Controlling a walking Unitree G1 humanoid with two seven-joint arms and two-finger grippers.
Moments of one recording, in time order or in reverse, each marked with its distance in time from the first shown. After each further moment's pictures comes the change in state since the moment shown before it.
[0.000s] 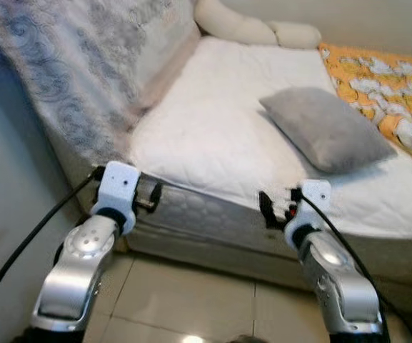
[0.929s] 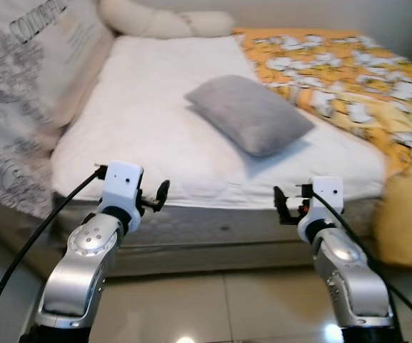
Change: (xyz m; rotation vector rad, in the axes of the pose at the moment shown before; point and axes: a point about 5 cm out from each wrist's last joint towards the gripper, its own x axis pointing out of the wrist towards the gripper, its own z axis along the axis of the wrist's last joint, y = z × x) left arm 0.004 -0.007 0.009 -0.067 -0.037 -0.048; right arm 0.002 -0.026 0.004 -0.103 -0.027 -0.088
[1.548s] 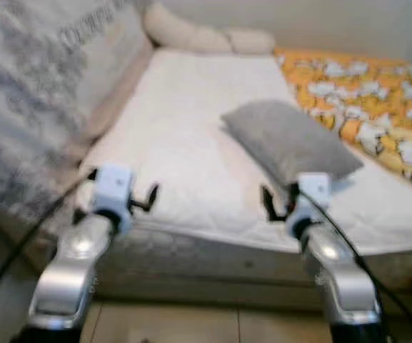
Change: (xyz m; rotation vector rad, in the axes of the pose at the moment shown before) left arm -0.003 0.012 -0.010 0.008 0.044 0.038; right arm 0.004 0.019 0.001 0.015 -0.014 0.068
